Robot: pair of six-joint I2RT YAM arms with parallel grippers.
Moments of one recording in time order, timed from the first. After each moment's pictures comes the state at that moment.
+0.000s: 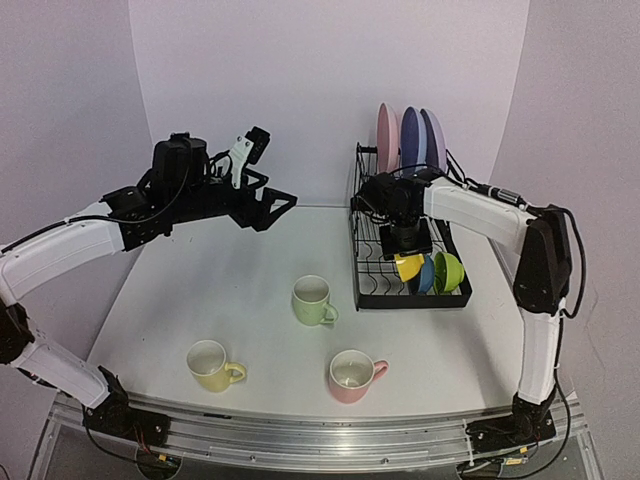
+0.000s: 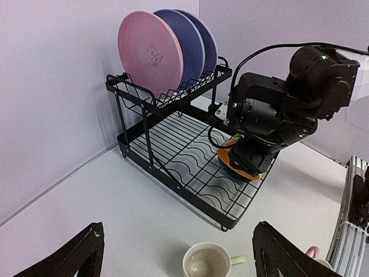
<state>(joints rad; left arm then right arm) -0.77 1.36 1.28 -0.15 0.13 0.03 0.68 2.02 1.85 -1.16 0.50 0.56</state>
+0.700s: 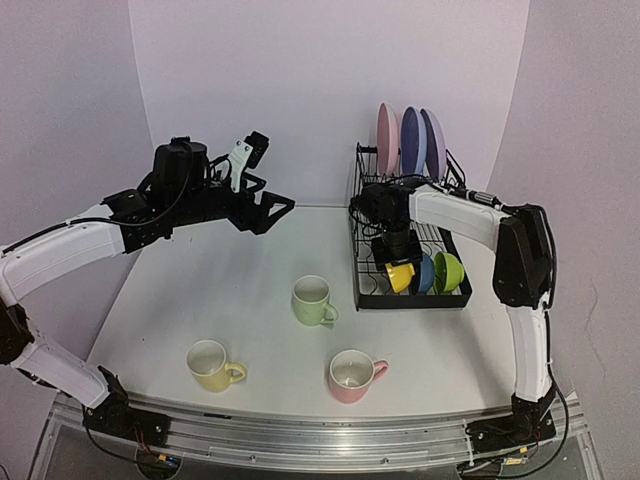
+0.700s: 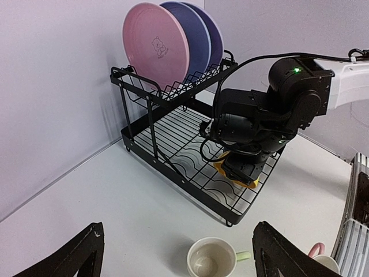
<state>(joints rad) -0.76 1.35 1.25 -0.15 0.12 0.04 0.64 2.18 1.93 -1.17 0.38 0.50</state>
